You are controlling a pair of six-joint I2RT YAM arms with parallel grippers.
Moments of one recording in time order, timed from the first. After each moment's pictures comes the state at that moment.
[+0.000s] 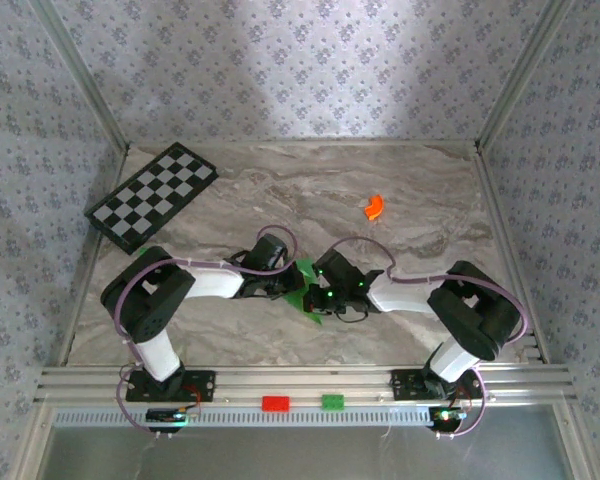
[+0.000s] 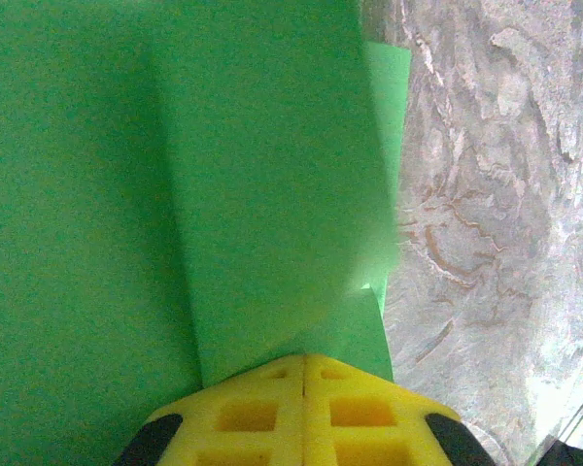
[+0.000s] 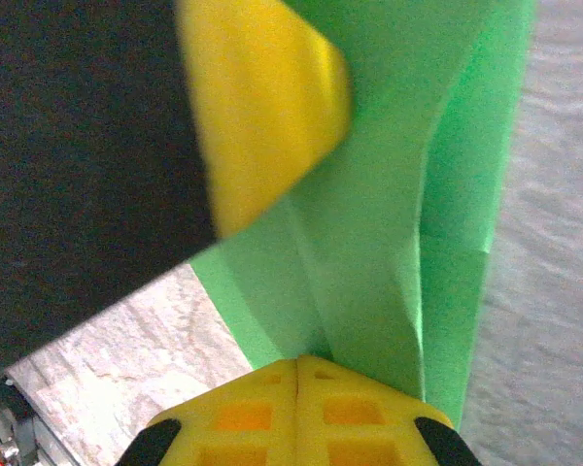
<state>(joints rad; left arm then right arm) -0.77 1.73 0.74 0.12 0.31 -1.06 0.85 1.59 0.65 -0.01 -0.32 0.85</state>
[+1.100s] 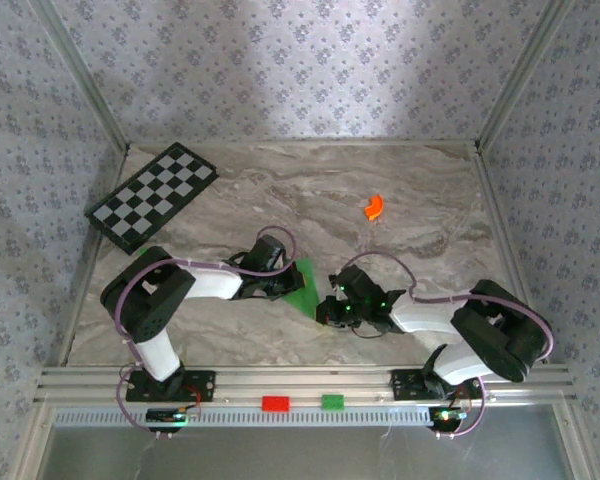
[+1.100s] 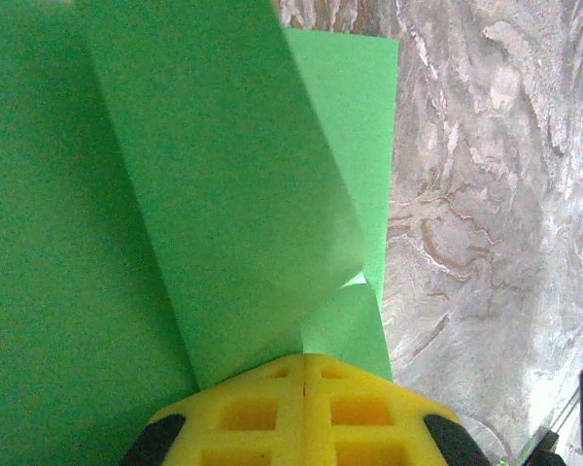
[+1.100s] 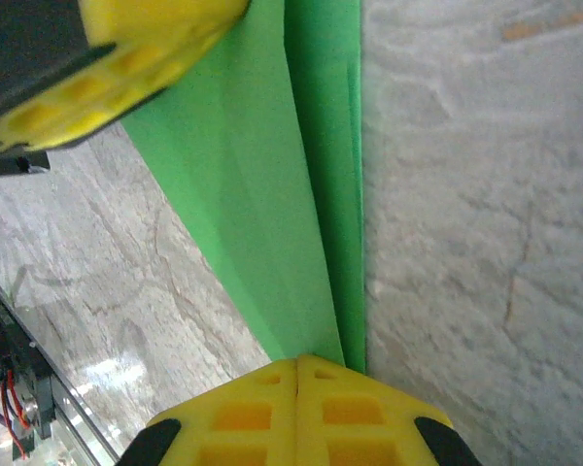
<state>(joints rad) -0.76 1.73 0.71 0.16 0.33 -1.06 0.85 1.41 0.41 0.15 -0.34 0.92</state>
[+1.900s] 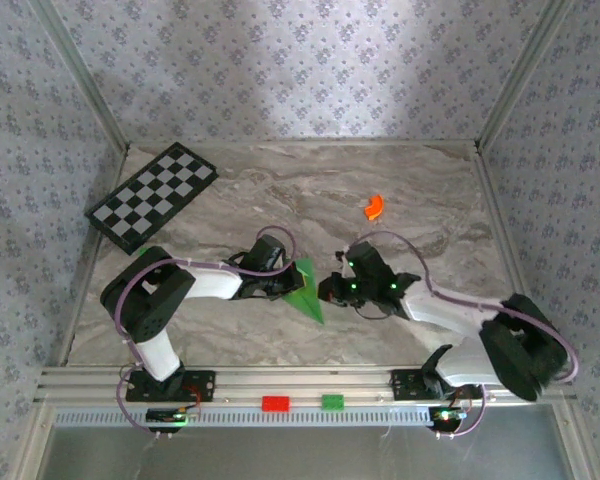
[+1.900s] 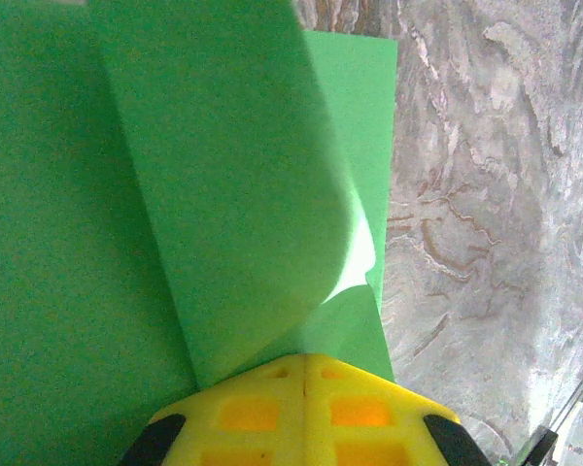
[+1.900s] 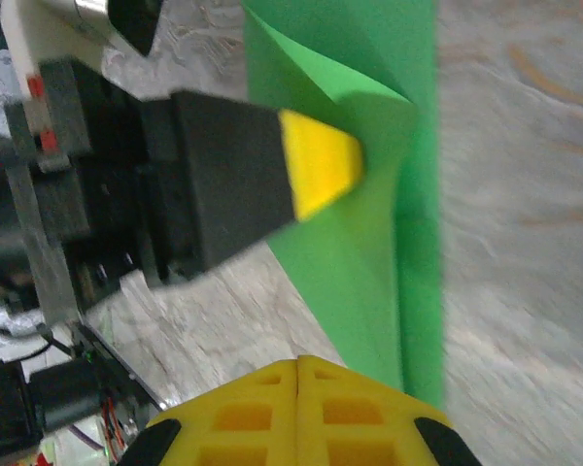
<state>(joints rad) -0.75 1.73 0.71 0.16 0.33 -1.06 0.73 1.33 0.58 -0.03 -0.39 0.90</state>
